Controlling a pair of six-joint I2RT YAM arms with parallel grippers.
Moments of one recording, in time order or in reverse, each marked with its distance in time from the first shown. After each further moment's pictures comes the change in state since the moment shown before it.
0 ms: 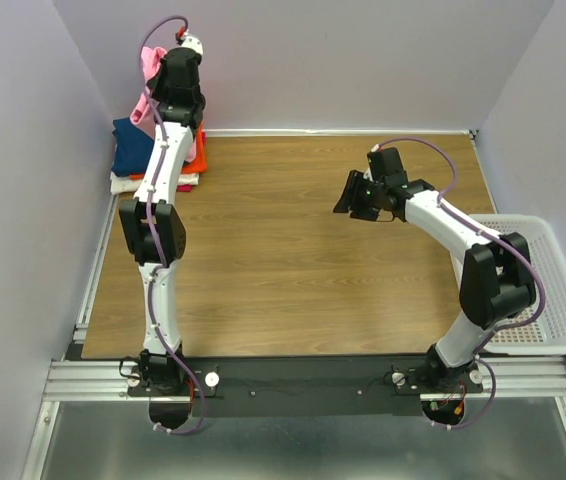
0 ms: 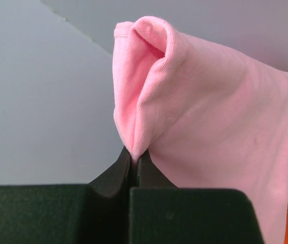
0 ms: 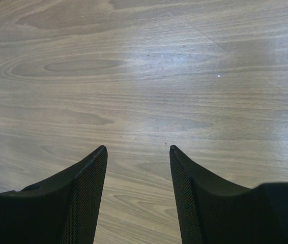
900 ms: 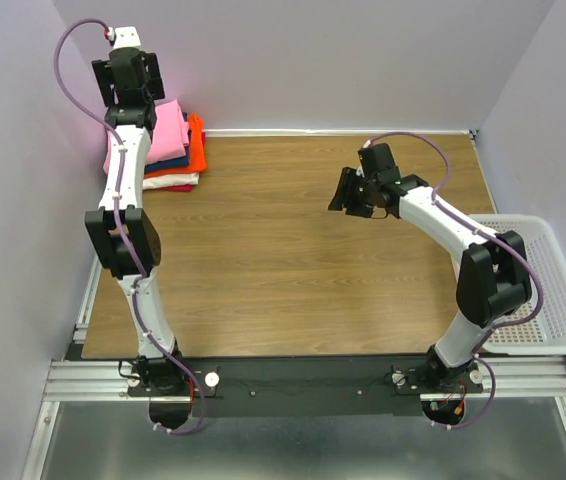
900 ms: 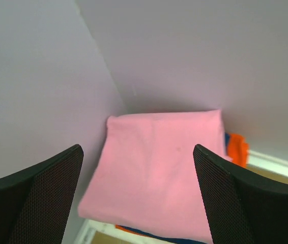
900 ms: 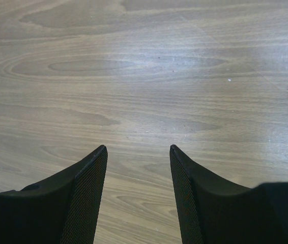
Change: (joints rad) left arm 0.200 -0.118 -0.126 -0.019 0.349 -0.468; right arm 0.050 0.033 0.066 -0.045 0.048 -0.009
